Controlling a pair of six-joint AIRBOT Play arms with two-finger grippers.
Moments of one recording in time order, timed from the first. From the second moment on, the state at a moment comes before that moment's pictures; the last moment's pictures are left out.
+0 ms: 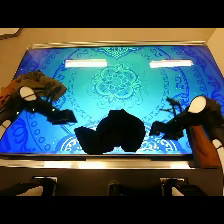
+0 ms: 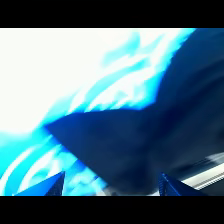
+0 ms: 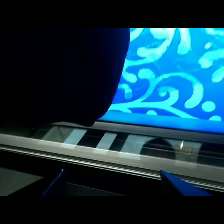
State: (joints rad) left arm -0.03 -1.31 1.07 1.10 -1.40 -1.47; right arm 0.01 -1.10 0.92 -1.18 1.51 1.62
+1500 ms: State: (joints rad) left arm 0.03 -1.16 0.98 0.85 -0.95 -1.44; right arm 0.09 -1.13 0.92 -1.14 1.03 1.55
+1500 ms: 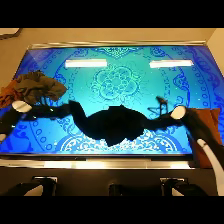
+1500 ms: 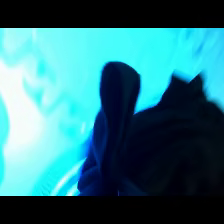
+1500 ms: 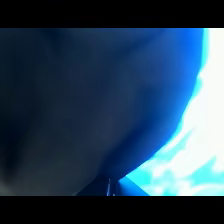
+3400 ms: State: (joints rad) left arm 0.20 -1.56 1.30 0.96 -0.93 -1.46; right arm -0.01 -1.65 1.51 -1.19 0.85 2.01
